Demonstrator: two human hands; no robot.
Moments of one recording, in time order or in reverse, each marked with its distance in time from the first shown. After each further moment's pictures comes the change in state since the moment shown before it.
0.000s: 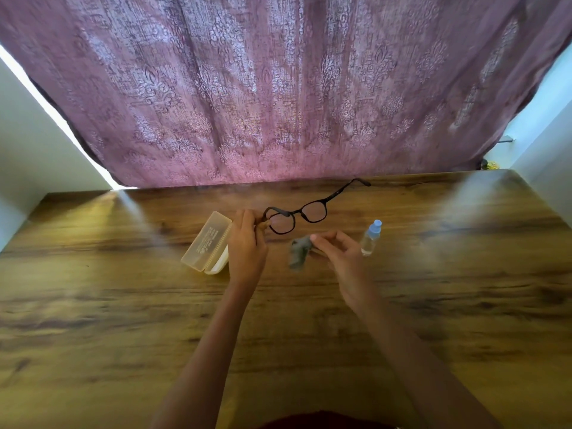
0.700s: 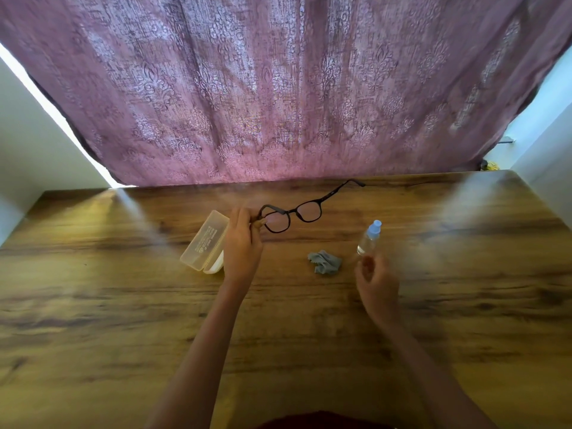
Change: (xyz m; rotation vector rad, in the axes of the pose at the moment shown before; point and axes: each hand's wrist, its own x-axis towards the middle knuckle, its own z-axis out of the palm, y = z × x) left_hand 0.005 -0.009 -0.003 0.002 -0.003 0.020; right_hand 0.001 0.051 -0.071 -0.910 0.397 -0.356
